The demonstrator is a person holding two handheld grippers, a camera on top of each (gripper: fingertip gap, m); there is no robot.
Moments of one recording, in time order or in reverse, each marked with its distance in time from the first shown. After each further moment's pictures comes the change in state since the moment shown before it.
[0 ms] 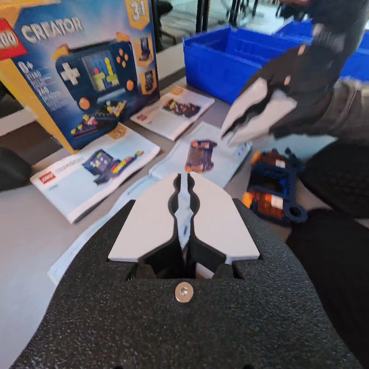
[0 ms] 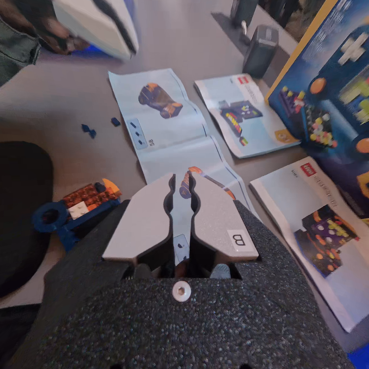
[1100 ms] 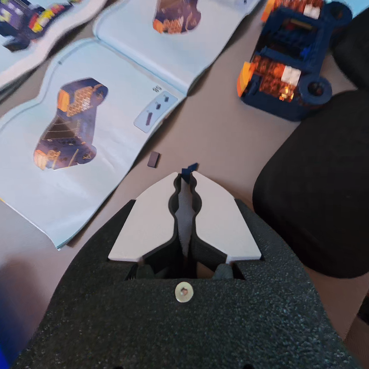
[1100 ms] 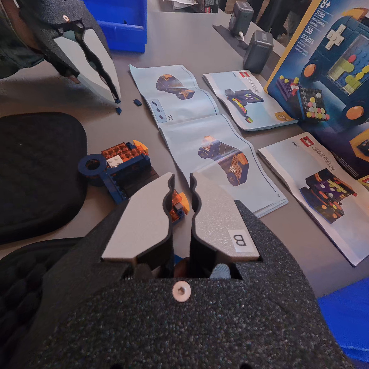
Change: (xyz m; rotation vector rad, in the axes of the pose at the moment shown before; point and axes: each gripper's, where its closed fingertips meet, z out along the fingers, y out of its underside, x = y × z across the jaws) left arm 0.036 0.127 -0.028 -0.402 0.004 -0.011; right arm -0.029 0.037 -0.055 0.075 0.024 0.001
